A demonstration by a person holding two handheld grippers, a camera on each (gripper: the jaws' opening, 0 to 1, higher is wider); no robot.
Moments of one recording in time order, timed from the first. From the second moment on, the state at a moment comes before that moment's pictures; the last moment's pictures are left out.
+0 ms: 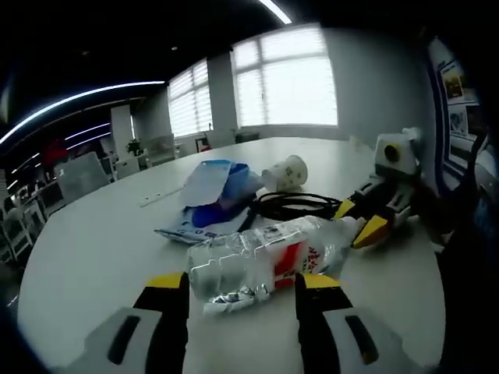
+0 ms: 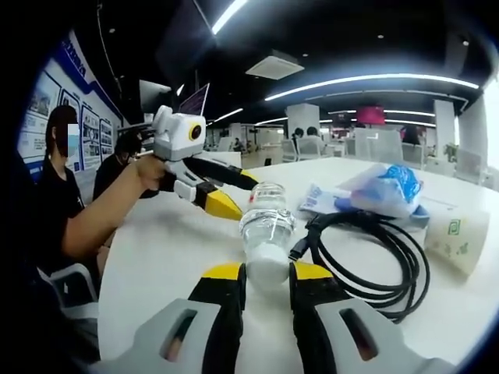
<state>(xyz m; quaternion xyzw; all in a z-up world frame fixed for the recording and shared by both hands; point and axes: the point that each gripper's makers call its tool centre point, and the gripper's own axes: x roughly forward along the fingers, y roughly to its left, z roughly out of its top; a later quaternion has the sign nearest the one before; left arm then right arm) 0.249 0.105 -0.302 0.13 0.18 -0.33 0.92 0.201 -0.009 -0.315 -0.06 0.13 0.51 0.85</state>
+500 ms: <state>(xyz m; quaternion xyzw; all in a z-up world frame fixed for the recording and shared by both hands) 0.245 0.102 -0.302 0.12 0.18 -0.34 0.91 0.191 -0.007 -0.299 -0.07 0.12 0.51 0.85</state>
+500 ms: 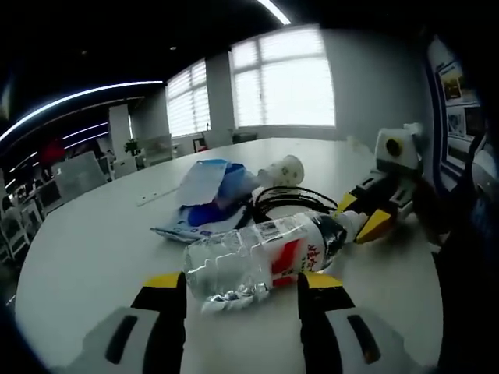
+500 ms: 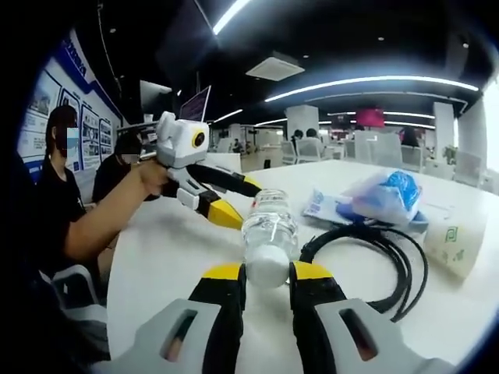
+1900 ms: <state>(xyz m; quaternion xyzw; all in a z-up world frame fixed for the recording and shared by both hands) 0.234 0.102 -0.311 0.12 0.19 -0.36 0.91 0.192 0.005 -0.220 -0.09 0.02 0.53 0.84</state>
